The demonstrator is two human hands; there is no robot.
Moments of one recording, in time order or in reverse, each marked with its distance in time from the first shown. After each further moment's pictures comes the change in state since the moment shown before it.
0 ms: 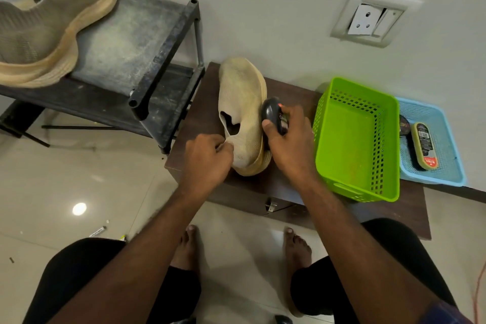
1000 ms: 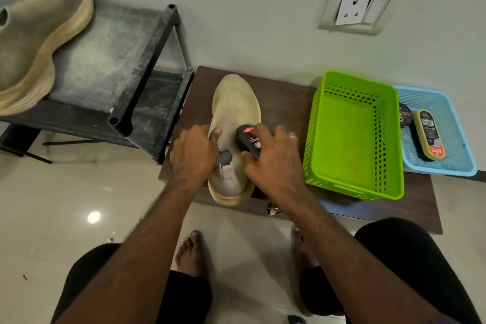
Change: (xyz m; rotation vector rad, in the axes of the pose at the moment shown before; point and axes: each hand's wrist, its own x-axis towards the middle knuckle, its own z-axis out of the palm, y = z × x) left_hand 0.047 -0.006 0.016 0.401 -0.061 -0.050; right_hand -0.022 0.003 0.006 -0.351 -0.157 -0.201
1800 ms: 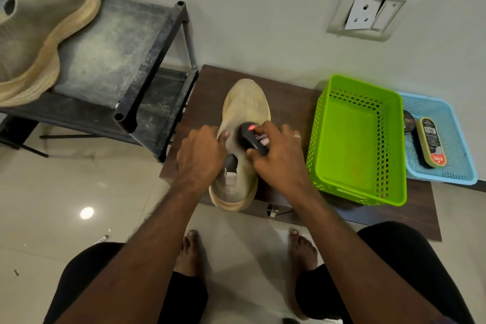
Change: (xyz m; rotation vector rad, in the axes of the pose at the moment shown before) left_hand -0.006 0.005 -0.002 -0.002 -0.007 0.006; right_hand 0.012 0.006 0.001 0.063 -0.007 0.006
